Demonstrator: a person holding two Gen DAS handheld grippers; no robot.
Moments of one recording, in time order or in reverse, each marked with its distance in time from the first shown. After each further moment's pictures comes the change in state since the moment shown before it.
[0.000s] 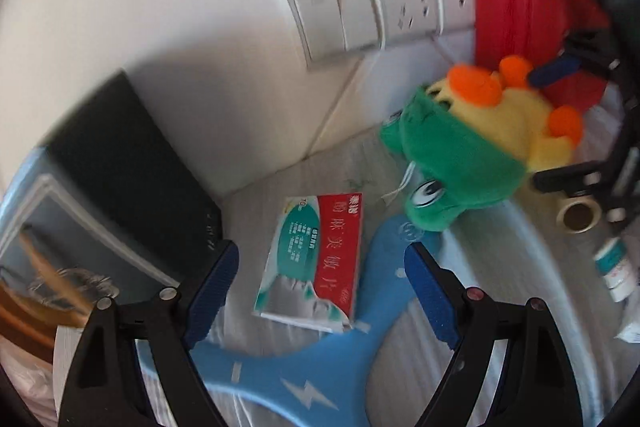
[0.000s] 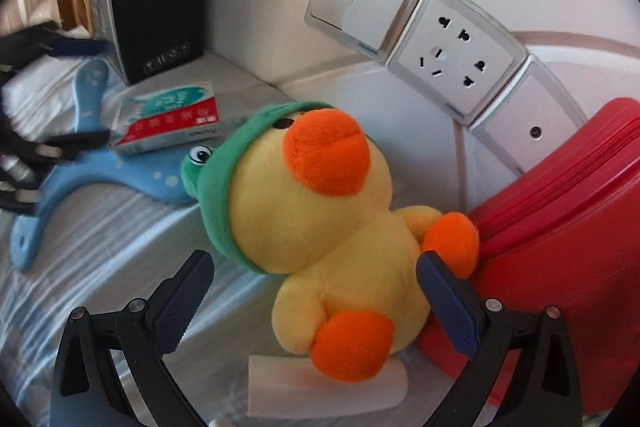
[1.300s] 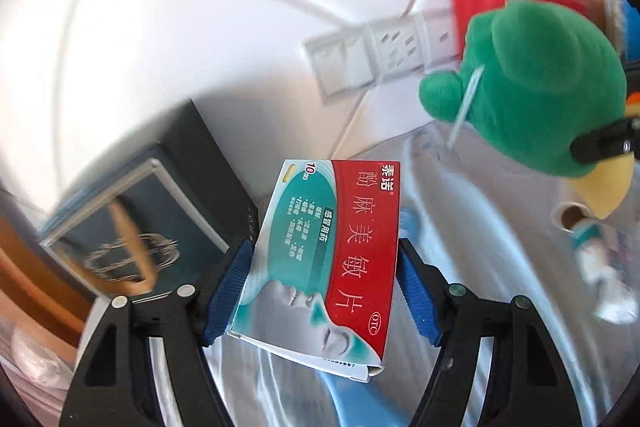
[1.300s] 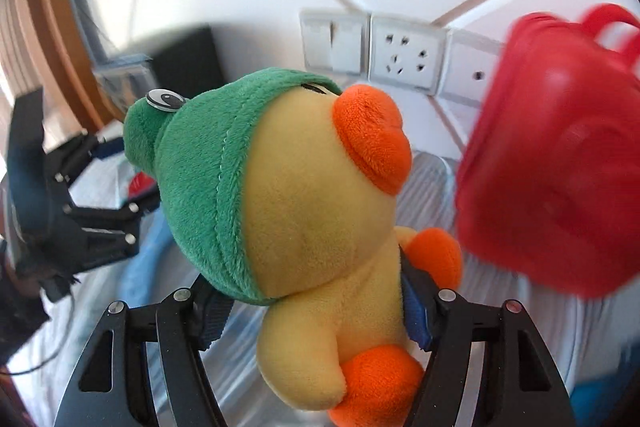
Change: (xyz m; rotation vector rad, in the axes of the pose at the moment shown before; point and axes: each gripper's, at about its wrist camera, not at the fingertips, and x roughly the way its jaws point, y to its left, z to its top) left arm -0.133 -0.032 -0.038 -0.011 -0.136 0.088; right arm -0.141 0.019 -0.049 0.398 -0.182 0.131
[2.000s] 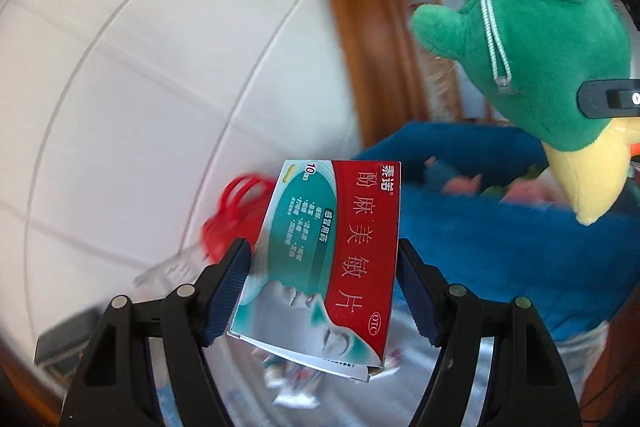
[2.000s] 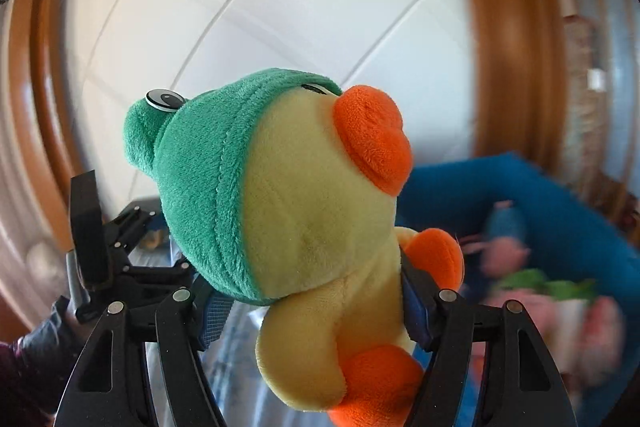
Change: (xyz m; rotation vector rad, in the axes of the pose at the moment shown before) left arm -0.345 -0.218 0.129 0.187 -0.458 -0.469; right arm -0.506 0.023 -0.171 0.305 -0.469 -0.396
